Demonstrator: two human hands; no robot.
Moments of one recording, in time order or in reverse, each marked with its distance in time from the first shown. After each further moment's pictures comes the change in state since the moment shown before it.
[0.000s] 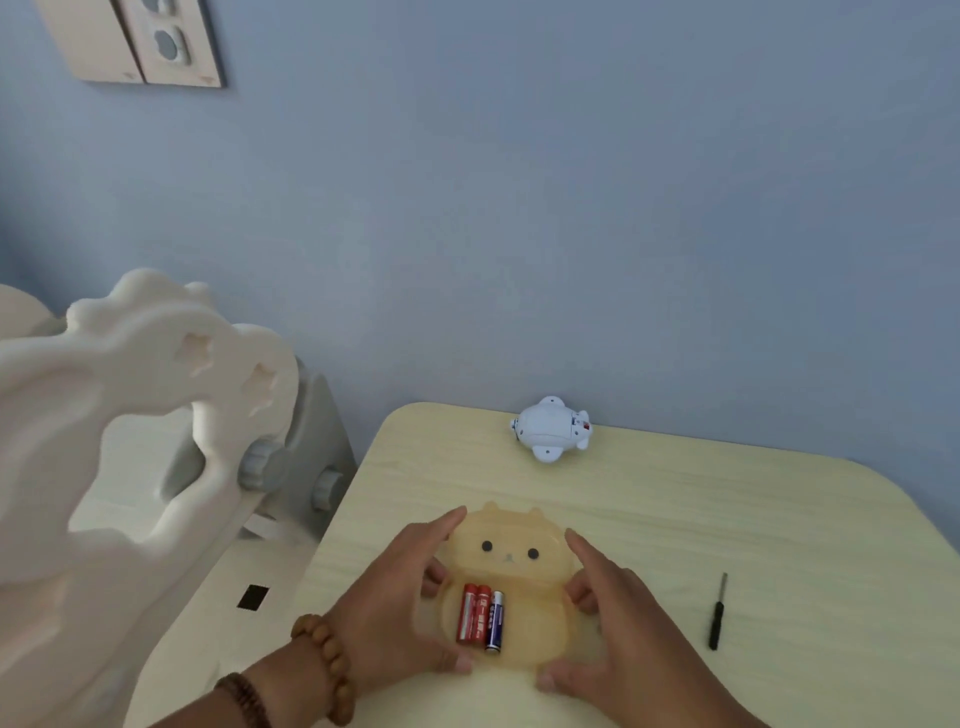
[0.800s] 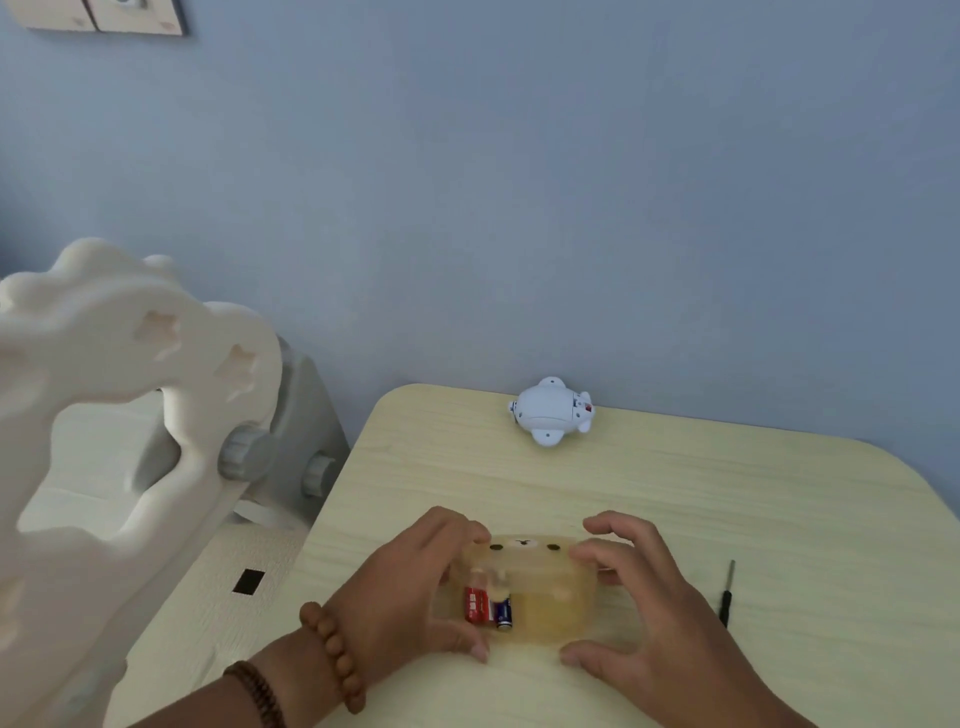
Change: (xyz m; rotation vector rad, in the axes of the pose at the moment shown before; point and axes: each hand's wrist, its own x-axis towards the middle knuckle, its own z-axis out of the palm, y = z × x) left_hand 0.011 0.004 0.005 0.207 -0.011 0.235; right_hand -0.002 0.025 -0.010 0.031 0.195 -0.322
